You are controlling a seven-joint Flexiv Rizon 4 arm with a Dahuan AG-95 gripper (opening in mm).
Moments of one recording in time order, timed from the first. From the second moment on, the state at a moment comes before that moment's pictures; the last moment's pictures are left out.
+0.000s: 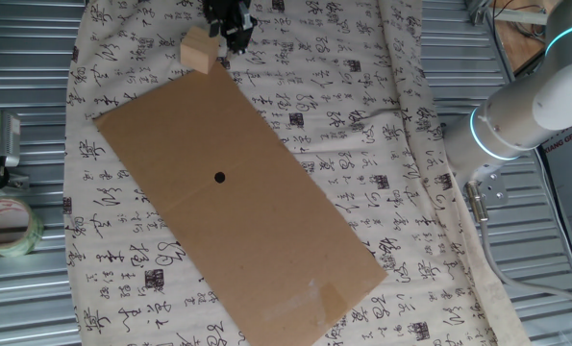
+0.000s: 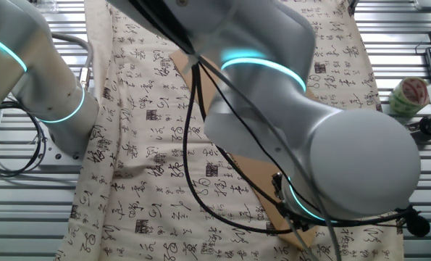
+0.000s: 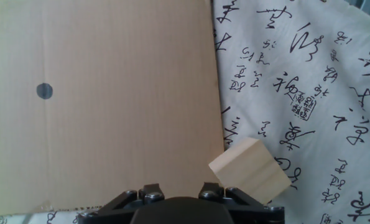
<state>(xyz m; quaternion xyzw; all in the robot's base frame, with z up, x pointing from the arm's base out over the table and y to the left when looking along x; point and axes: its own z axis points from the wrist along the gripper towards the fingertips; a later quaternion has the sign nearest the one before) 0.510 -0.231 0.112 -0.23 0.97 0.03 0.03</state>
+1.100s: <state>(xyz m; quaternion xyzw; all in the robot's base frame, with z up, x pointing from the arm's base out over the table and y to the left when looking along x) 0.508 -0.231 0.115 -0.24 0.97 0.04 0.03</state>
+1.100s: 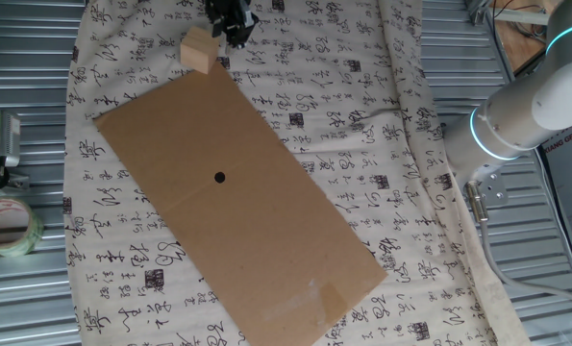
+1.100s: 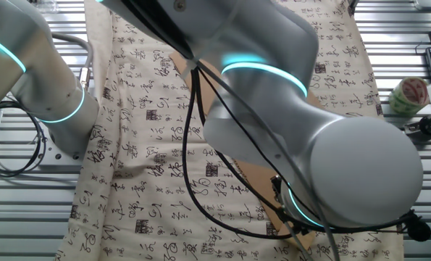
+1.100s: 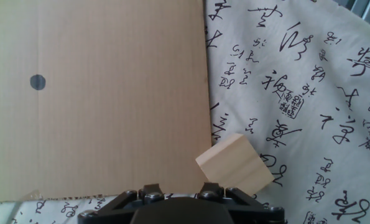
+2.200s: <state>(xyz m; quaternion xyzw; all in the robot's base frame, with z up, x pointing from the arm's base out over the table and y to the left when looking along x) 0.508 -0.230 0.116 -0.25 0.97 0.02 0.01</state>
